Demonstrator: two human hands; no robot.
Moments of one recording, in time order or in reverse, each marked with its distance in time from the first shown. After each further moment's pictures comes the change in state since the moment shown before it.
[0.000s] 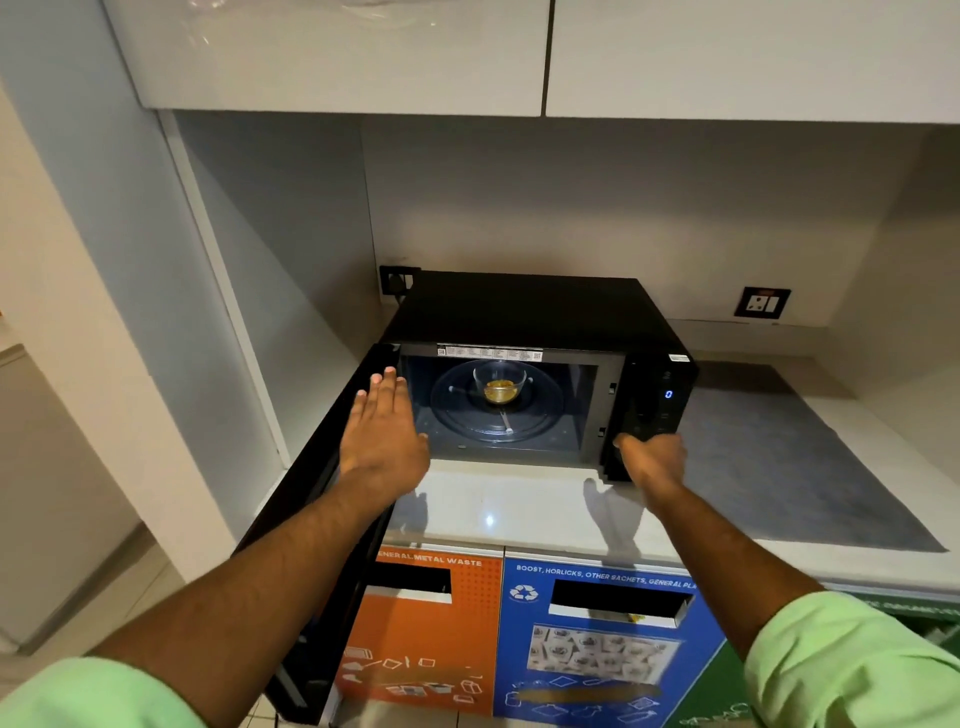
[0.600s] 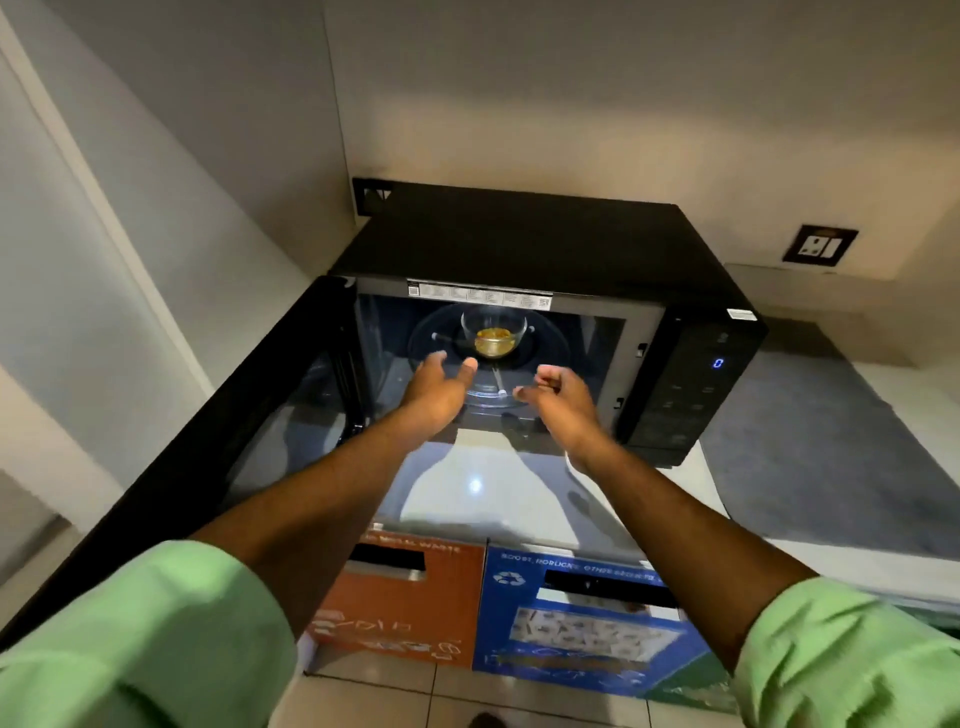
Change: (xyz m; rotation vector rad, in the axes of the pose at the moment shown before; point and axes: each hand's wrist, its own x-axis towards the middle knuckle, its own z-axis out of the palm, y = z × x) left_hand 0.116 0.060 0.127 -0.964 -0.305 -0.421; right_hand 0.008 -0.020 0.122 0.051 -0.512 -0.164
